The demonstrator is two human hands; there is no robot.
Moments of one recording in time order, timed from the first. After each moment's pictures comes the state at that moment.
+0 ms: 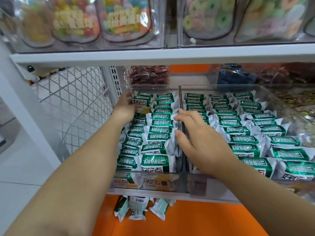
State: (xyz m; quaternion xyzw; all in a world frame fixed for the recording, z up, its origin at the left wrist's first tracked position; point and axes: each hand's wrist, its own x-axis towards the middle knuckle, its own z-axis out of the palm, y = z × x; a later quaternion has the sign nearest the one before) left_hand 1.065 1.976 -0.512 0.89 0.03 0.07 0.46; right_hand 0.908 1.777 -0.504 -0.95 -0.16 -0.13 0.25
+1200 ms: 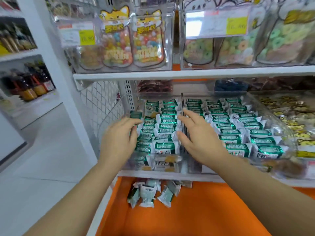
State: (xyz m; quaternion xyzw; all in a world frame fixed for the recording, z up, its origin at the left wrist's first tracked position) left_hand 0.889 2.016 -0.490 0.91 -0.16 0.31 0.24; right_hand 0.865 1.793 -0.477 -0.96 -0.14 -0.15 0.19
